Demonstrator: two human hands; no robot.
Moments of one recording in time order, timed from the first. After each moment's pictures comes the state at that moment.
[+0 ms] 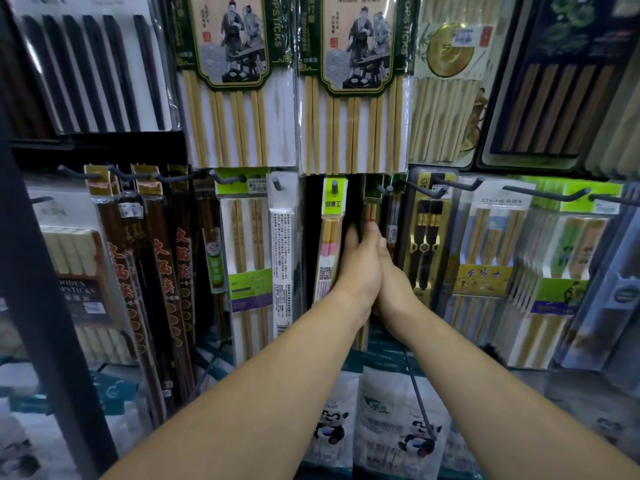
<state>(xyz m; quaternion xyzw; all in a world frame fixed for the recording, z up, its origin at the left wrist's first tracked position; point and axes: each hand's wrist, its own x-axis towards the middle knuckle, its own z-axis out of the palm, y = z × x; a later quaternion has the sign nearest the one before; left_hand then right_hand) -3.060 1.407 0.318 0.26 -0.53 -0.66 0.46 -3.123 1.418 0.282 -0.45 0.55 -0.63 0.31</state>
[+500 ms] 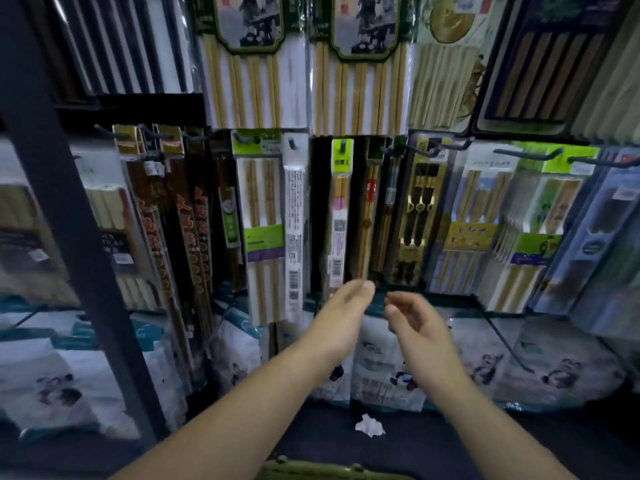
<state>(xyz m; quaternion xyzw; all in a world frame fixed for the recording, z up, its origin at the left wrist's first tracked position) -2.961 1.473 0.232 0.32 -0.67 -0.61 0.29 -3.088 1.556 0.205 -0.45 0.65 -0.58 0.20</state>
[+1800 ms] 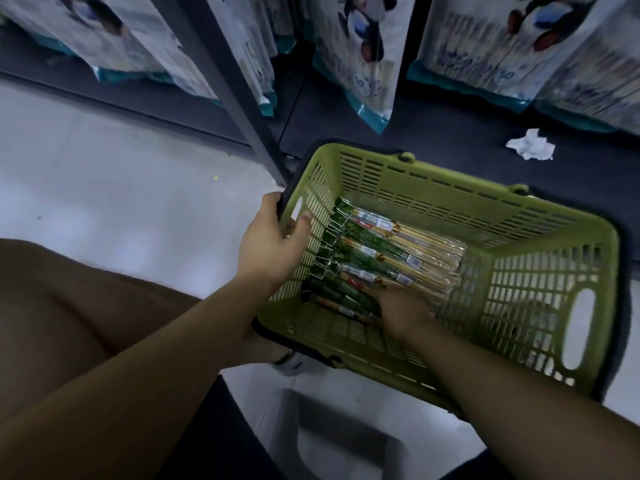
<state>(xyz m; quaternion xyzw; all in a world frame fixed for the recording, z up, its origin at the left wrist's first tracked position) -2.712 1.527 -0.118 0.70 -0.59 -0.36 0.17 -2.926 1.636 -0.240 -0.67 0.61 0.19 0.38</state>
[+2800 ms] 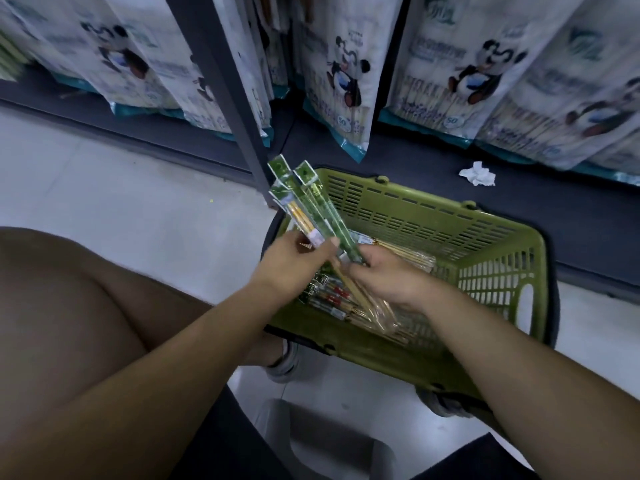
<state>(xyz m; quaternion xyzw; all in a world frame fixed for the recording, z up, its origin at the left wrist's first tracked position) -2.732 1.555 -0.071 0.65 -0.54 -0.52 0.13 -2.921 1.589 -0.102 -0.50 0.61 -0.16 0.60</state>
